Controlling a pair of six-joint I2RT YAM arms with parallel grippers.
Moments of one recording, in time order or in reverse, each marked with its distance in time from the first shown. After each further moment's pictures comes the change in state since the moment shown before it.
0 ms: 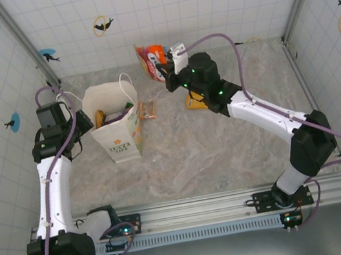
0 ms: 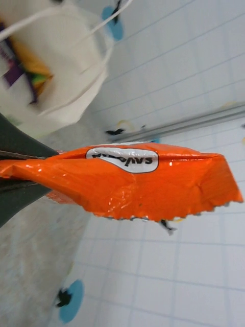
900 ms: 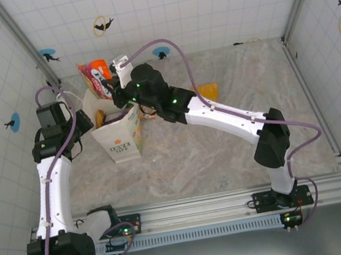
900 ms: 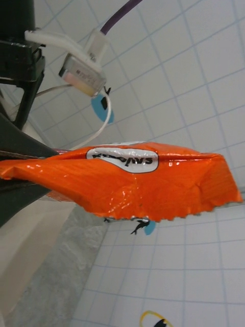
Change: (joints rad) left arm 0.000 0.000 0.000 0.003 0.006 0.000; right arm 0.285 0.339 0.511 -0.214 0.129 0.086
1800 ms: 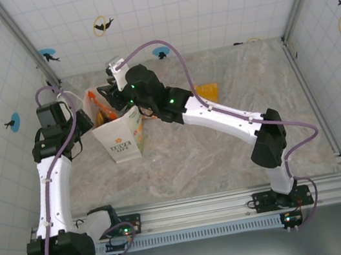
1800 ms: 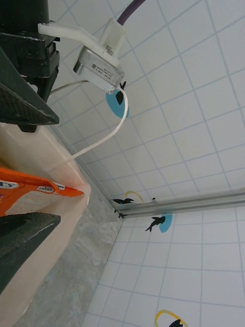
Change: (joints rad) left arm 0.000 0.002 0.000 0.004 0.006 0.000; right arm 0.012 0.016 0.054 -0.099 0.018 -0.017
